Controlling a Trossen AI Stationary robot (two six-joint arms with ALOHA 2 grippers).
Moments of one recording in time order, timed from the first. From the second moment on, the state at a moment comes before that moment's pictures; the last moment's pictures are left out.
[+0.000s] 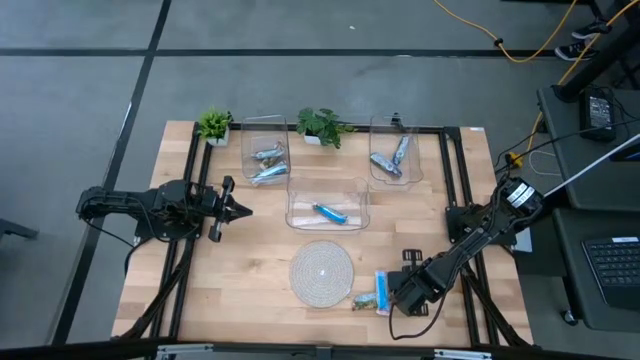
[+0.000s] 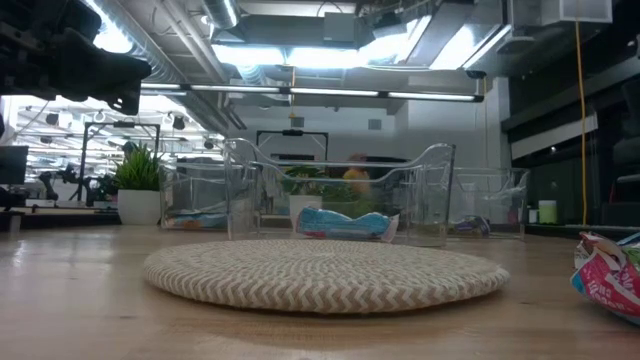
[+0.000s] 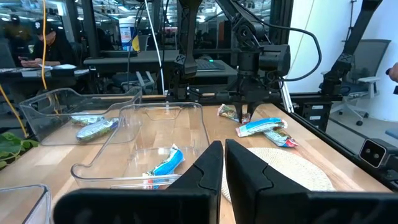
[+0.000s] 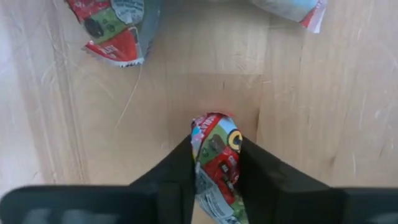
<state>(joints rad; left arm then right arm) -0.02 0.02 0.01 0.03 0.07 -0.01 0.76 1.72 0.92 -0.73 0.04 0.76</state>
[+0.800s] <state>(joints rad) -0.02 0.01 0.01 0.03 0.07 -0.01 0.71 1.73 1.16 -0.86 0.18 0.73</state>
